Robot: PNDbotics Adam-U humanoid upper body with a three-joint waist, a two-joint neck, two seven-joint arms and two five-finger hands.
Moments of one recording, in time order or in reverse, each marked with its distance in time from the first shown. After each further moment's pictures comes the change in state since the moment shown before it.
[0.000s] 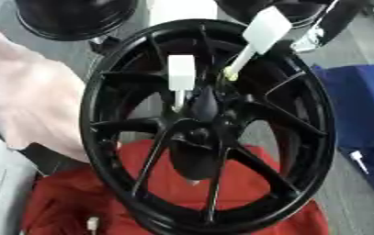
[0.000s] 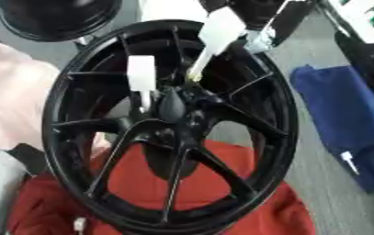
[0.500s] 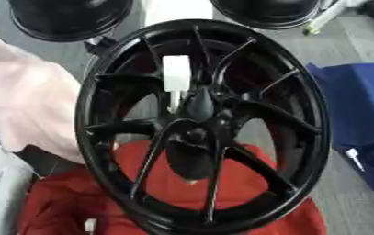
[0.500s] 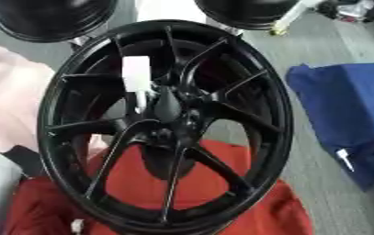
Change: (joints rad) left arm 0.009 0.000 0.012 0.000 -0.006 0.000 0.012; right arm 0.272 -0.140 -0.327 0.164 0.065 -0.028 -0.266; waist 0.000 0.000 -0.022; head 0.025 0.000
